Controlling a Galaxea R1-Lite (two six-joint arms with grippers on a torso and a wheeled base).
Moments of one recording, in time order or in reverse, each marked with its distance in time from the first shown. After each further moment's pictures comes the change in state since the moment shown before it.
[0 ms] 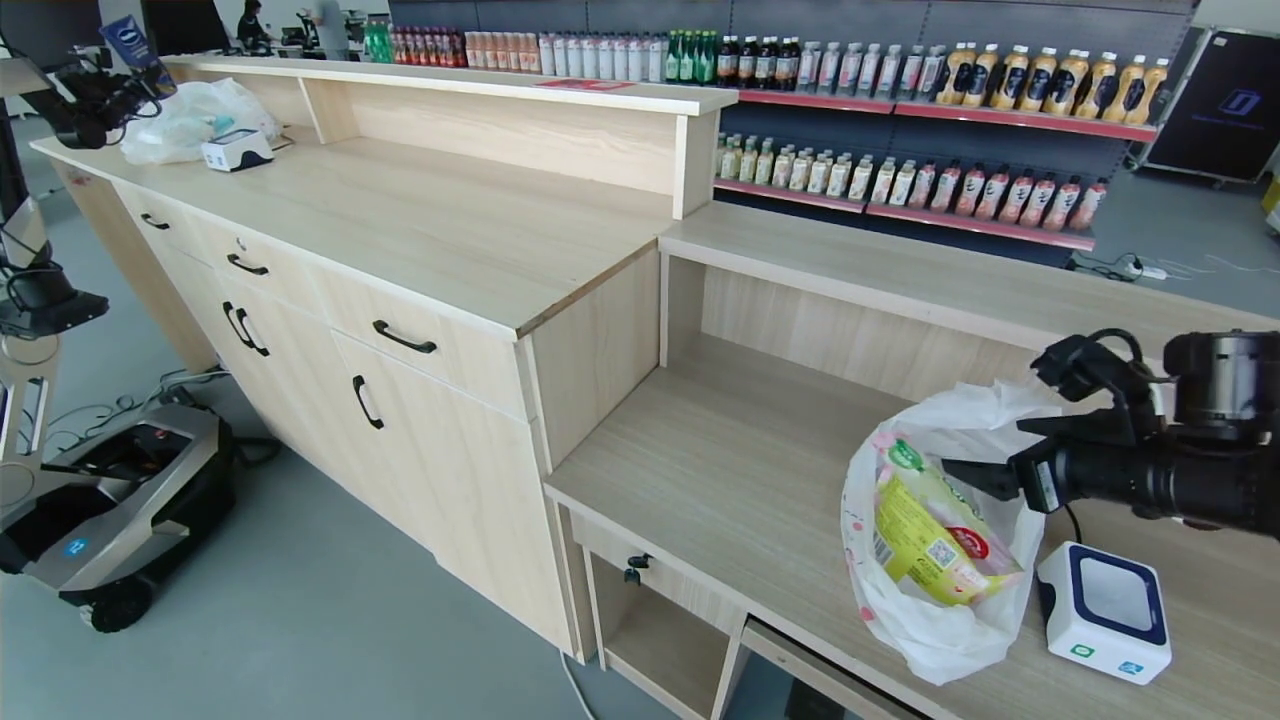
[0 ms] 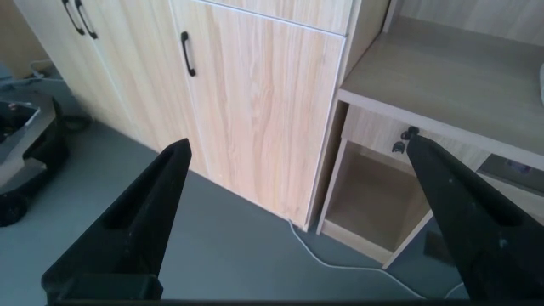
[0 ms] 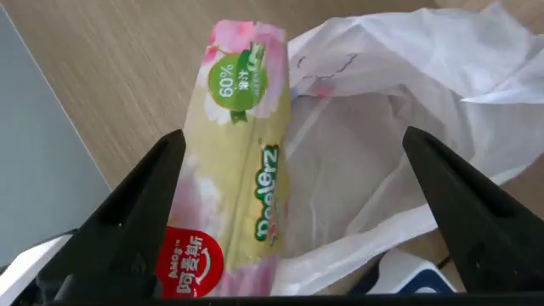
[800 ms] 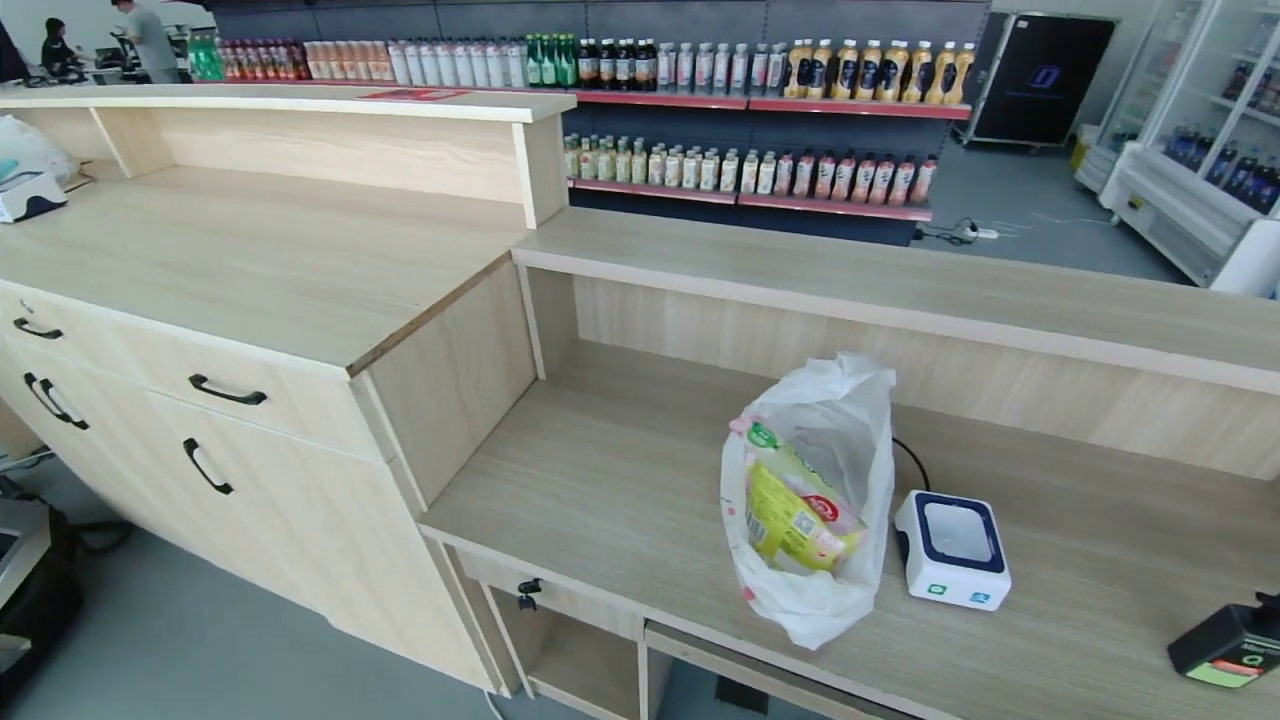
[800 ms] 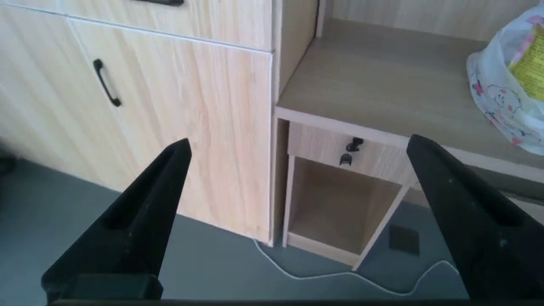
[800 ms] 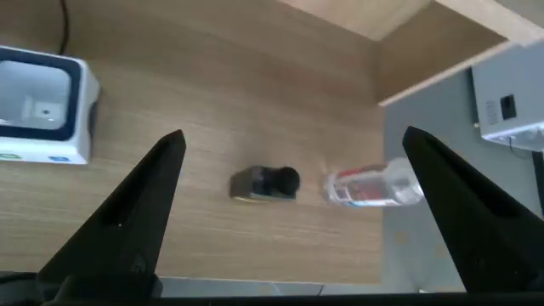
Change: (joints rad) left arm 0.000 0.000 0.000 0.000 0.000 0.000; right arm -0.670 -0.407 0.066 0.314 -0.127 -0.140
